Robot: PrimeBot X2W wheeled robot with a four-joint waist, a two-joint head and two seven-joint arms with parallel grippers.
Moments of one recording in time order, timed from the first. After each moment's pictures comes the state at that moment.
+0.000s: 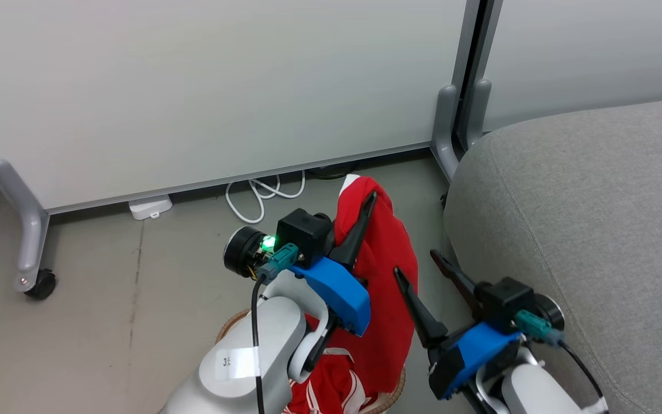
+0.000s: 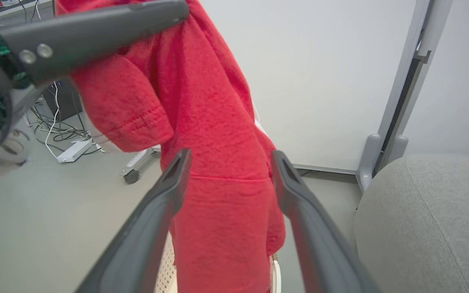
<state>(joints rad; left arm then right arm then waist) -0.61 0.05 -0.80 0.55 -0.58 0.02 -0.21 -0.24 -0.05 0.32 0.34 0.18 0.13 -0.15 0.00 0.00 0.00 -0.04</state>
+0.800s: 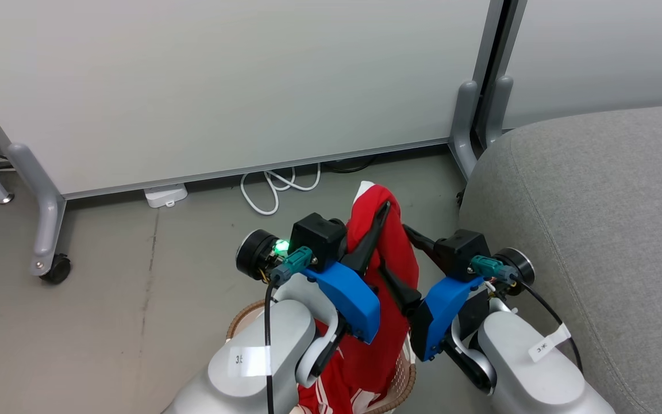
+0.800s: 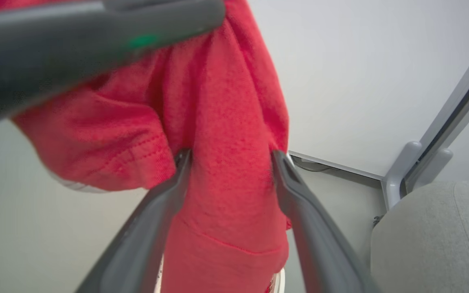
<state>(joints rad) -0.63 0.05 -0.89 0.57 -0.63 0.02 -0.21 -0.53 -0.09 0.53 0.63 0.29 0.13 -0.11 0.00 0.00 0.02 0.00</state>
